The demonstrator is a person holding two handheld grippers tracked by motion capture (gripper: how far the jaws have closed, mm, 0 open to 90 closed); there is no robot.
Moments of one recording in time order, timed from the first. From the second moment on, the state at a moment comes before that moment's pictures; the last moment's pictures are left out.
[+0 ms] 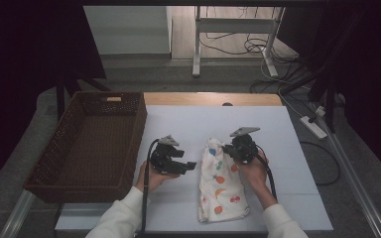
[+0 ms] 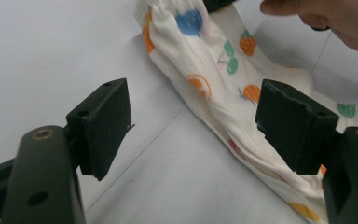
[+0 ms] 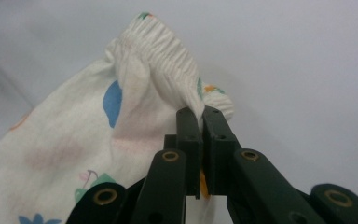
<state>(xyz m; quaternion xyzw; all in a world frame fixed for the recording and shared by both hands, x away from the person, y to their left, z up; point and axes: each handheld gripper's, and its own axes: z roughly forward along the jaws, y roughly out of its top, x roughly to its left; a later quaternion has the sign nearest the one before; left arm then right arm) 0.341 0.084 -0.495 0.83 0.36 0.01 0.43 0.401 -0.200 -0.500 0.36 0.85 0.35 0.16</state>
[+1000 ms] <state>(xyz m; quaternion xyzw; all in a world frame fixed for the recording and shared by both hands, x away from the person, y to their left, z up) 0.341 0.085 -0.495 0.83 0.36 0.01 0.43 0.409 -0.224 -0.490 0.39 0.82 0.40 0.15</state>
